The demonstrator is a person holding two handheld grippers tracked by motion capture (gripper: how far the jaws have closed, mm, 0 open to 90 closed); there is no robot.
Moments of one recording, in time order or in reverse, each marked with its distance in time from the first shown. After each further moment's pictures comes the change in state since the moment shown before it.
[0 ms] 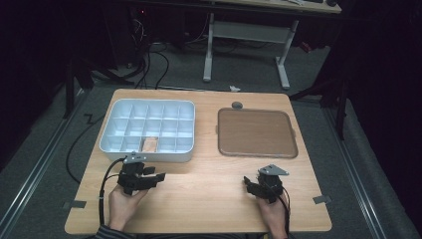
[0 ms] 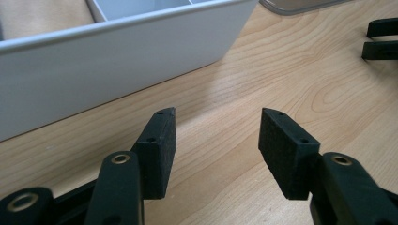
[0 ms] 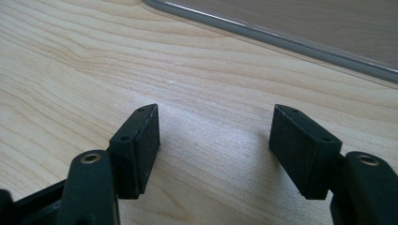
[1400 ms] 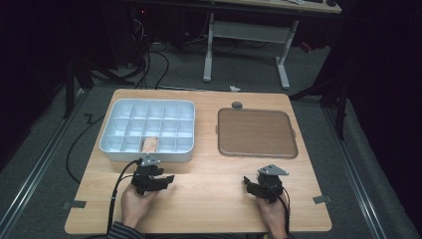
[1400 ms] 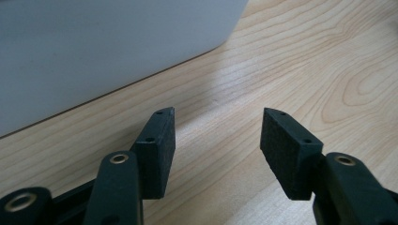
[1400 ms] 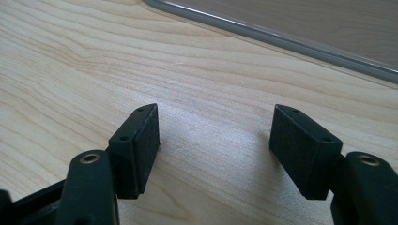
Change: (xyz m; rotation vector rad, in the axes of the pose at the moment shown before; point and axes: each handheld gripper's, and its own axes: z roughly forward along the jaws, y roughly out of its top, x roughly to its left) left arm -0.008 -0.005 0.038 0.033 0.051 0.055; right arm 0.000 0.000 0.000 0.001 0.000 -0.004
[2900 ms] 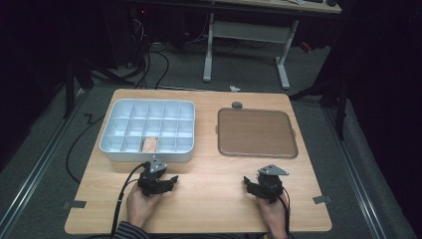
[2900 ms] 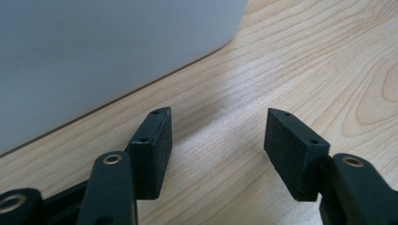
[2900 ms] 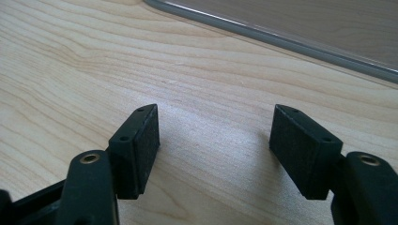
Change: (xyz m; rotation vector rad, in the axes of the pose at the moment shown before) left arm -0.010 -0.009 0.020 -0.054 0.088 0.095; right arm 0.000 0.000 0.000 -0.001 0.001 -0.001
